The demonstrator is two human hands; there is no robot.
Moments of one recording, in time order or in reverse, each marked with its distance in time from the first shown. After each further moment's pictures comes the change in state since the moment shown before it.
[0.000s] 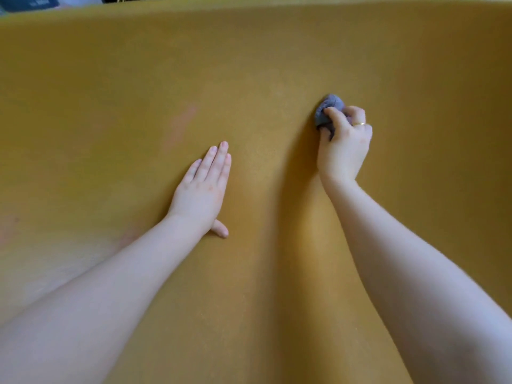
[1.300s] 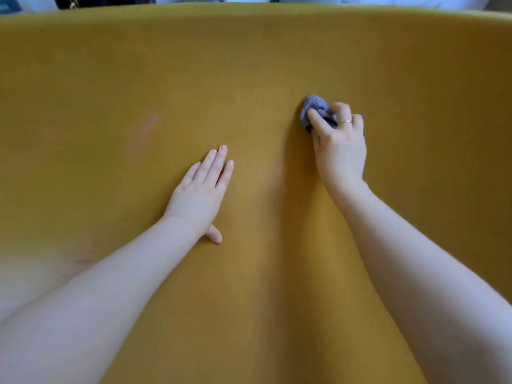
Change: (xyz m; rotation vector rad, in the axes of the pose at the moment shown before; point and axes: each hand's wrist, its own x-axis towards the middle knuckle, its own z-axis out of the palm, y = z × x) left_hand 0.025 0.041 -0.024 0.013 -0.019 0.034; right_hand 0.041 0.050 -0.011 -0.243 0.091 -0.472
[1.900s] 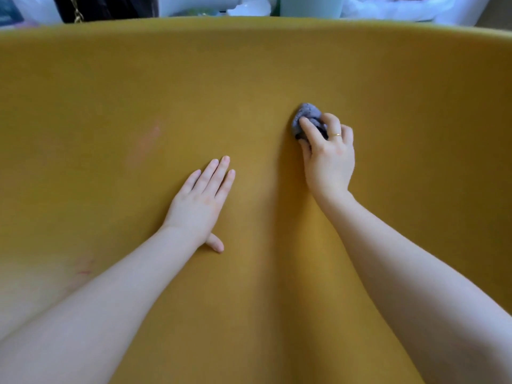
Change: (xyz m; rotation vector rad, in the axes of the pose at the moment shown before) left_hand 0.001 -0.006 0.006 0.037 0.047 0.021; right_hand -0.002 -0.018 0.006 0.084 0.025 0.077
